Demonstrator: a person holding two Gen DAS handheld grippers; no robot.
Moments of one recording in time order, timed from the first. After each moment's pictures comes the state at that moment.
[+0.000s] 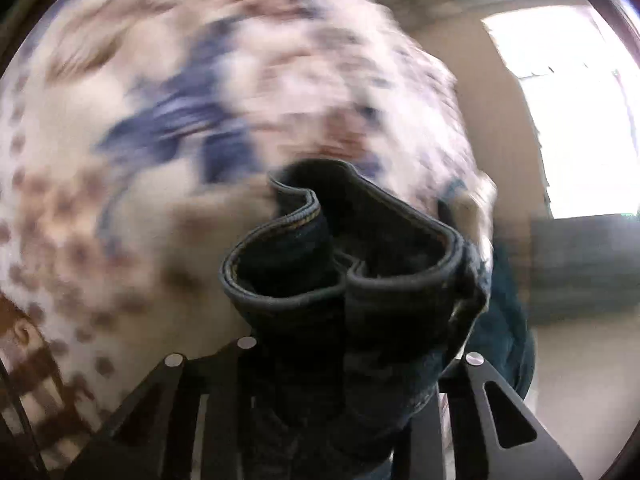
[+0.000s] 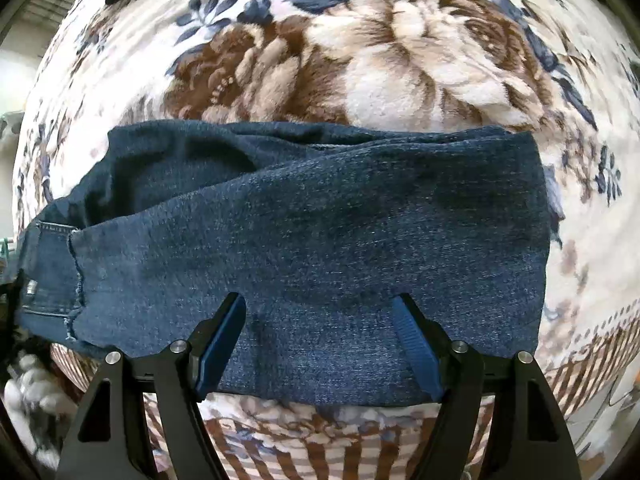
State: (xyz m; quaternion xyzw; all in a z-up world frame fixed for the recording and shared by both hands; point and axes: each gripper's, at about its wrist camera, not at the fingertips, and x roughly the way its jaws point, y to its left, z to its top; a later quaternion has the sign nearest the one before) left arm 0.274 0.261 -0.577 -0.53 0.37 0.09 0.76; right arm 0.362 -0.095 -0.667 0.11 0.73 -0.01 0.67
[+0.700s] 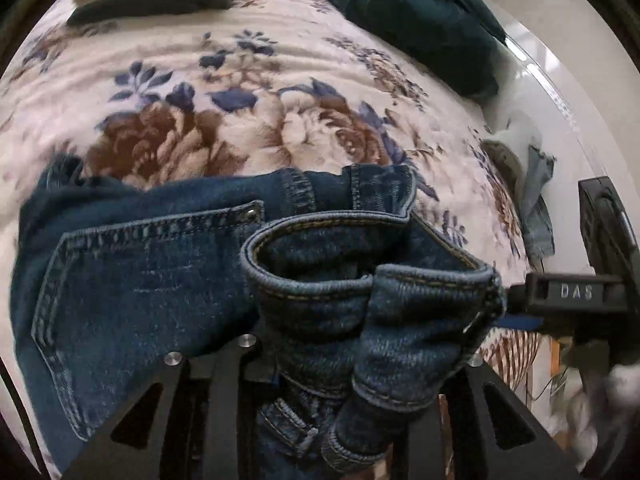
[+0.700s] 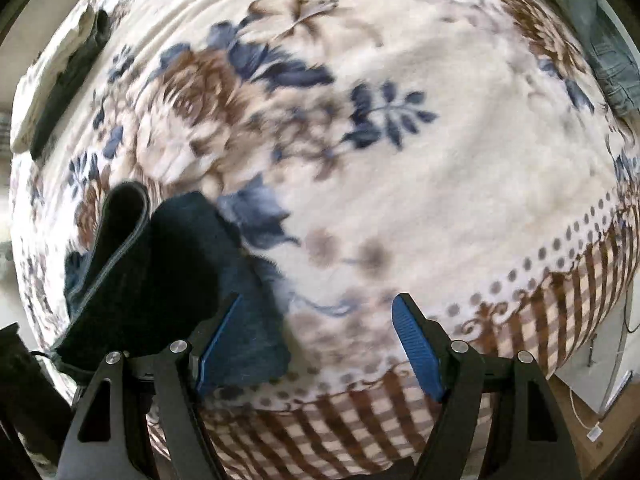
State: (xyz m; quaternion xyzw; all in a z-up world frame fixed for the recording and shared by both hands) left arm 0.327 -0.121 -0.574 -0.10 0.56 -0.25 0.78; right arm 0.295 -0.319 -0.626 0.25 0.68 -0.14 0.68
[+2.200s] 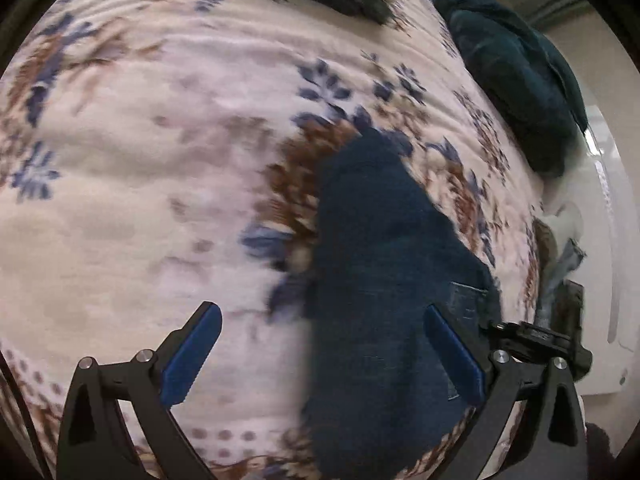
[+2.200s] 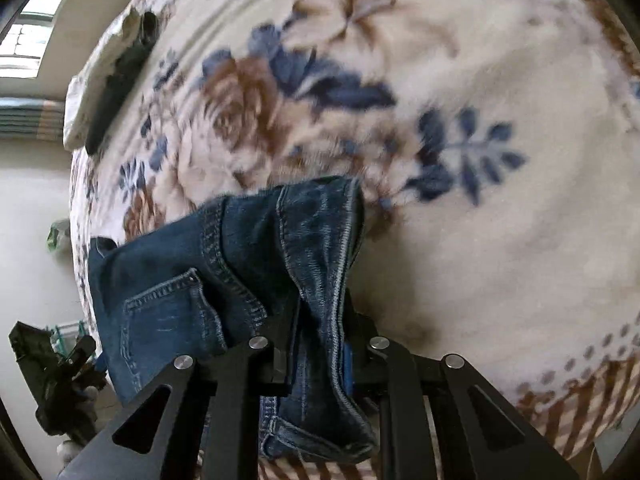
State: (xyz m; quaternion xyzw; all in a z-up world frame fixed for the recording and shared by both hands) left arm 0.342 -0.003 -0.566 -0.21 0.62 -0.12 0.74; right arm 0.326 -0.321 -0.664 0.31 0.66 0.00 0.68
